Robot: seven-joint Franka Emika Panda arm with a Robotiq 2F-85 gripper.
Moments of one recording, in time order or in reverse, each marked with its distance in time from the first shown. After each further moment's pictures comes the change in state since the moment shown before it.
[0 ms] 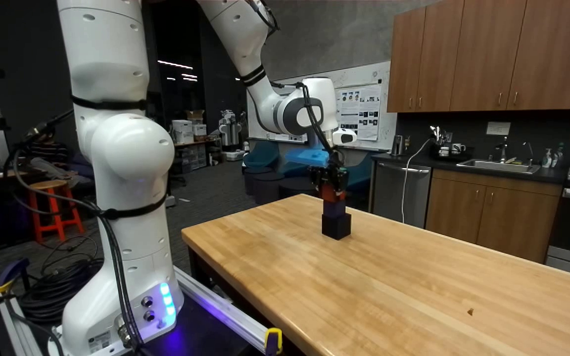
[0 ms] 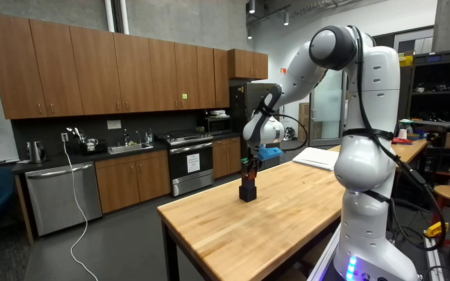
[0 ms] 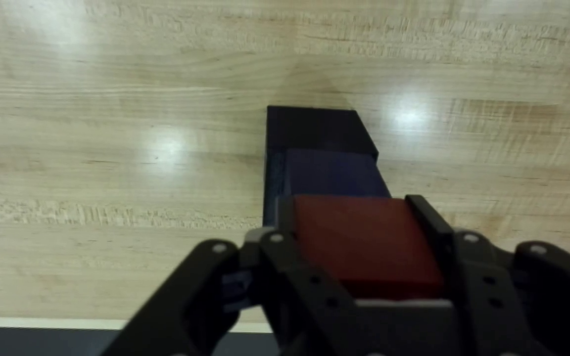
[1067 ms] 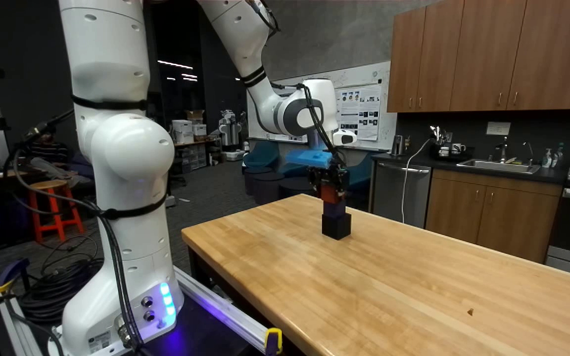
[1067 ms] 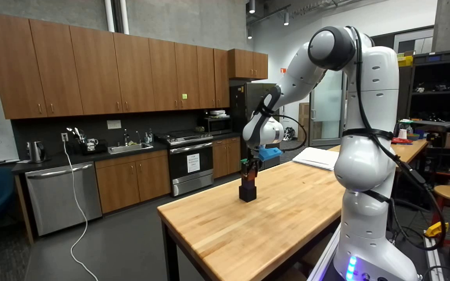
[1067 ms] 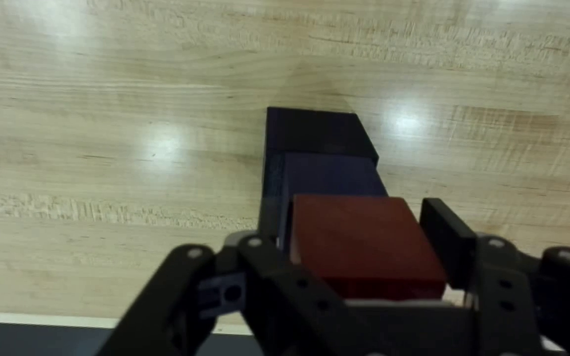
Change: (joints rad) arm 0.000 0.010 0.002 0.004 0.000 0.001 -0.032
